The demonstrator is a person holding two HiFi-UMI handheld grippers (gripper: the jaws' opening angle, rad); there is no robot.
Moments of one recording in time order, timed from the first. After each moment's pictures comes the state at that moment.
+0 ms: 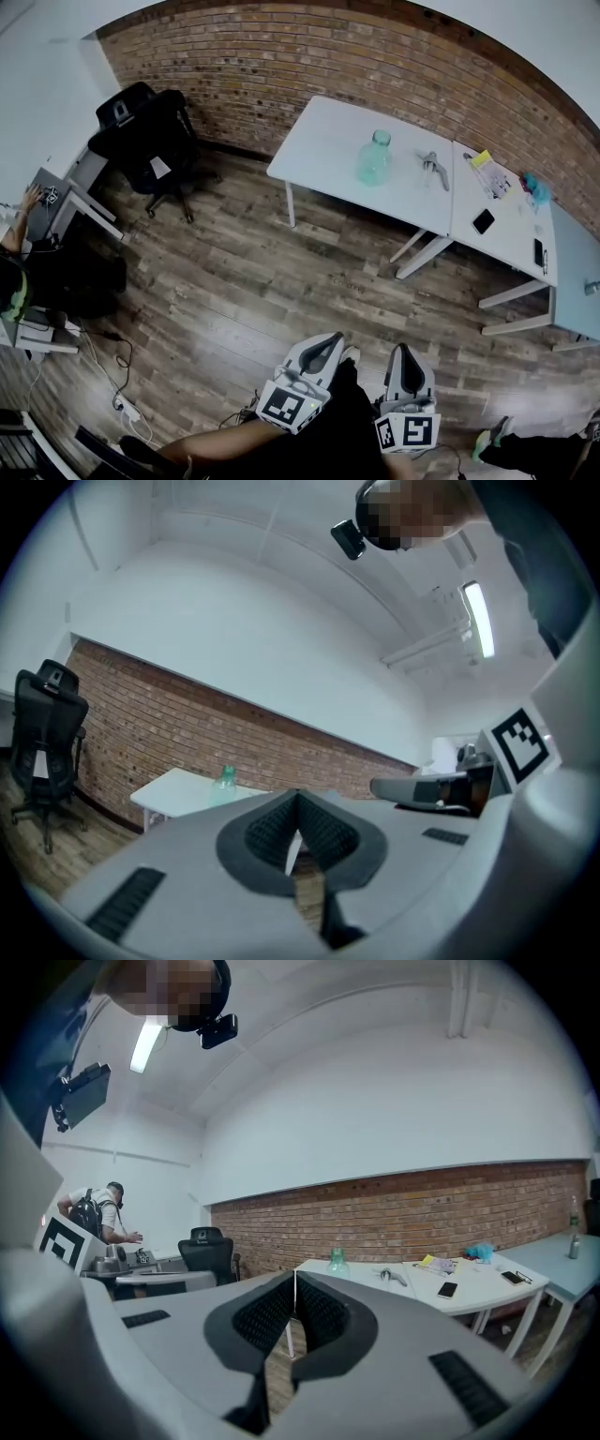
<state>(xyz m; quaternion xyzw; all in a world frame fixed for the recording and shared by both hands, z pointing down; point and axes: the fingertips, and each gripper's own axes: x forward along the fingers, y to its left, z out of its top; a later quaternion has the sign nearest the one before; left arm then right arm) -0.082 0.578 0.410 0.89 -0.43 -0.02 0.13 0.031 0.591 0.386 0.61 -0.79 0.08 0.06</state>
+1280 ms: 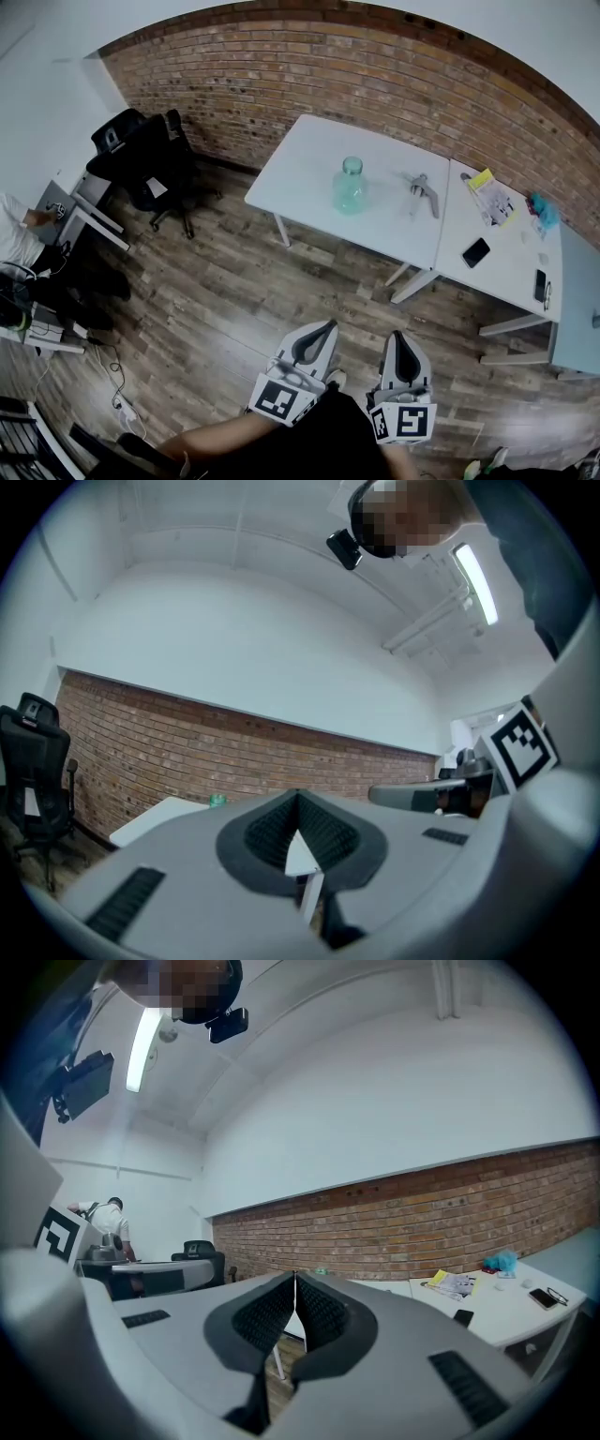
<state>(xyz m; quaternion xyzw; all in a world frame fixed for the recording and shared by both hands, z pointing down) 0.044 0.430 0.369 0.88 -0.47 -0.01 0.07 0.157 0.435 0.366 0.58 -0.82 0.07 0.02</state>
